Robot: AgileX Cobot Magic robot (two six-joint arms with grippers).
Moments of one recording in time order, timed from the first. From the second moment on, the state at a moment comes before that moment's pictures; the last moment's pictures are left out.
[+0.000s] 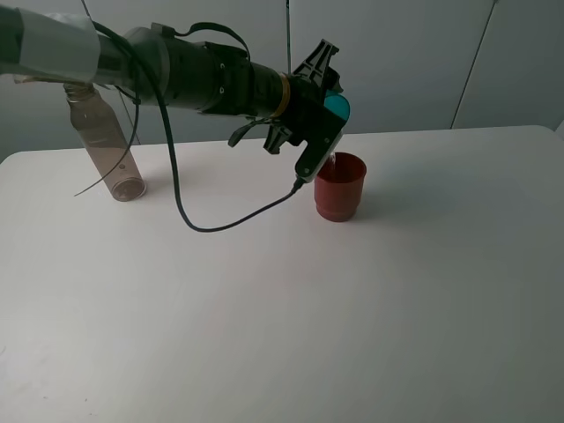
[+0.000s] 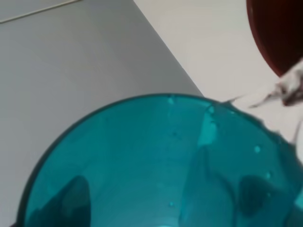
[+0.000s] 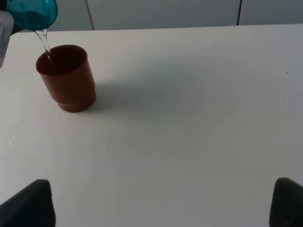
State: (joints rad) left arm -0.66 2.20 -1.62 1.33 -0.02 0.51; right arm 0.02 0.00 -0.50 0.09 1.10 -0.01
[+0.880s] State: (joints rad) left arm -0.69 2.20 -1.62 1.57 -0.05 0.50; right arm 0.02 0.00 -0.50 0.09 1.10 -0.01
